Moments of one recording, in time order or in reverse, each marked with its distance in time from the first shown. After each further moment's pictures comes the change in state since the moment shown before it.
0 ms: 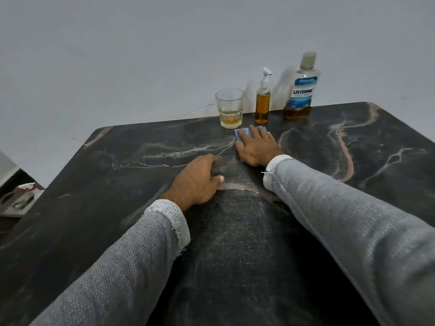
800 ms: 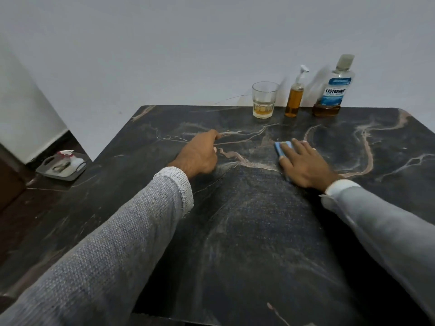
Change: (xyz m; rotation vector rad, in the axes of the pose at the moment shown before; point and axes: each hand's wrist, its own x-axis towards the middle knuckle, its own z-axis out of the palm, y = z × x) left_hand -0.061 -0.021 -0.049 -0.012 0.100 -0.136; right_hand -0.112 0.021 0.004 -0.023 0.023 -0.084
